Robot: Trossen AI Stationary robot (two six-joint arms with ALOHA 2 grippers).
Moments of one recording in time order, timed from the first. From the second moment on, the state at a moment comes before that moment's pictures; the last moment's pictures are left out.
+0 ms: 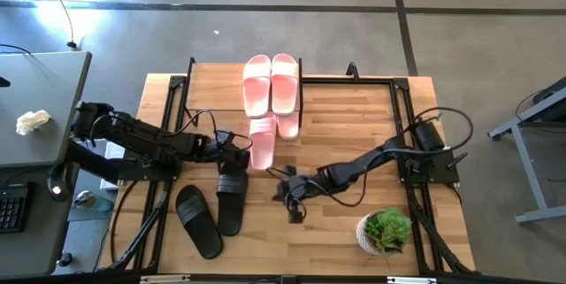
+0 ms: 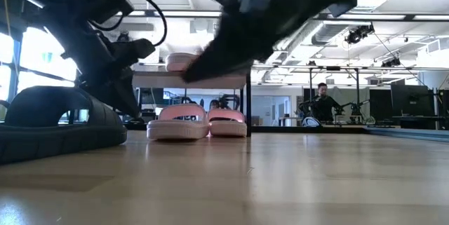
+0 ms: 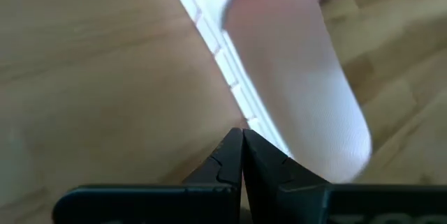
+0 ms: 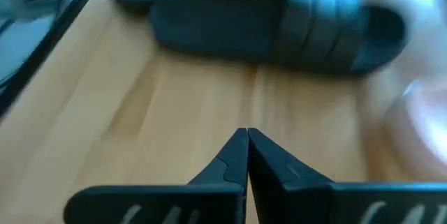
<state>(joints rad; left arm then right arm) 0.04 1.27 0.45 -0.13 -0.36 -1.18 0.29 1.94 1.15 0.17 0.08 0.12</state>
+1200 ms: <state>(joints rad) -0.35 1.05 0.45 -0.30 -0.51 -1.33 0.13 2.24 1.43 0.03 0.46 0.10</state>
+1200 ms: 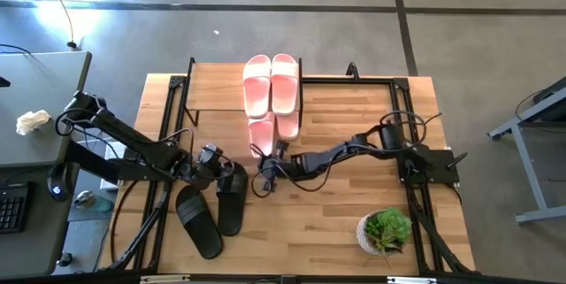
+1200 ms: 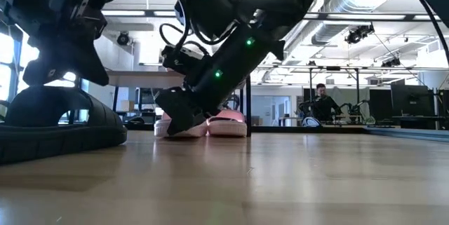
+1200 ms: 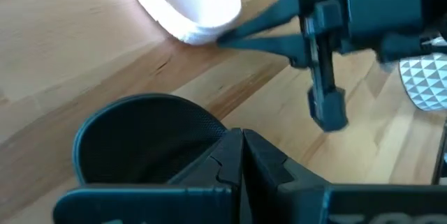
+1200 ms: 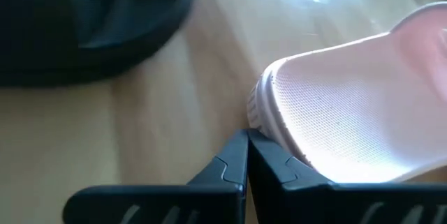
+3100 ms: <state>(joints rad) -0.44 1.02 0.67 -0.48 -0.23 -0.92 0.08 2.13 1.43 0.02 0.23 -0.12</state>
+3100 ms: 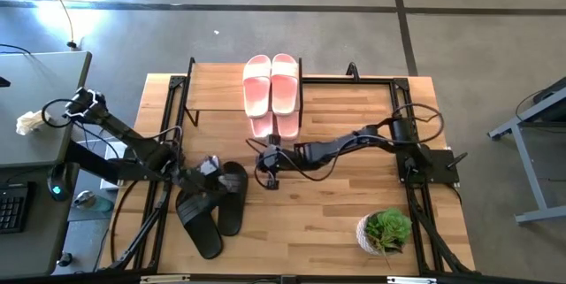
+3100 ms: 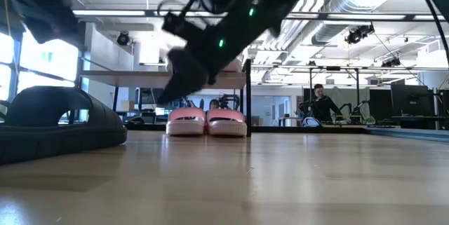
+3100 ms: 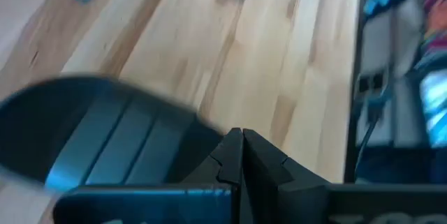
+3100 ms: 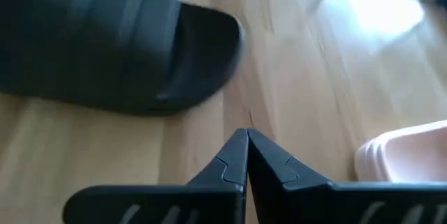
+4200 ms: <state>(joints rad) -0.65 1.58 1.06 -1.05 -0.51 -0.96 0.13 2.08 1.43 -0.03 0.24 -0.13</state>
